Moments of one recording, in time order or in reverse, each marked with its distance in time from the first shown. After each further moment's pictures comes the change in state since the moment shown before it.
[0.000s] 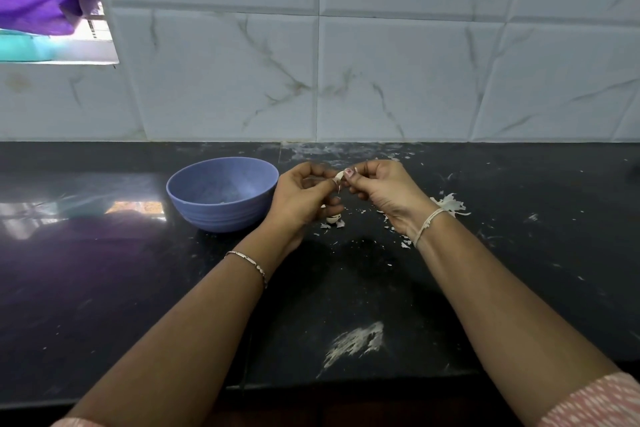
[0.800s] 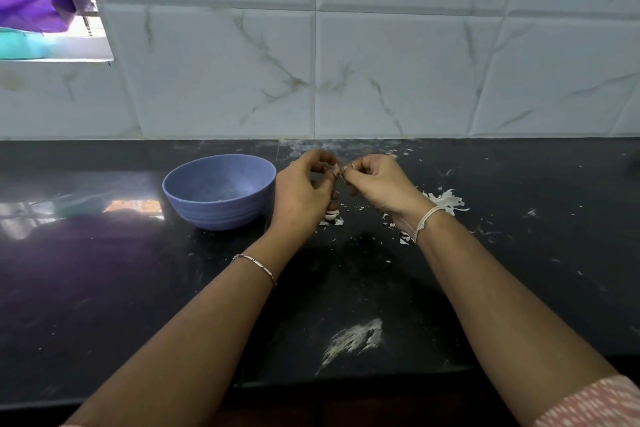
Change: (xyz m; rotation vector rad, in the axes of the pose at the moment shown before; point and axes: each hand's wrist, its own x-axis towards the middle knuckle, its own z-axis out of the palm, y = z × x) left_hand 0.000 -0.002 0.008 0.363 0.110 0.264; right_hand -0.003 -0.006 0.002 -0.222 0.023 -0.059
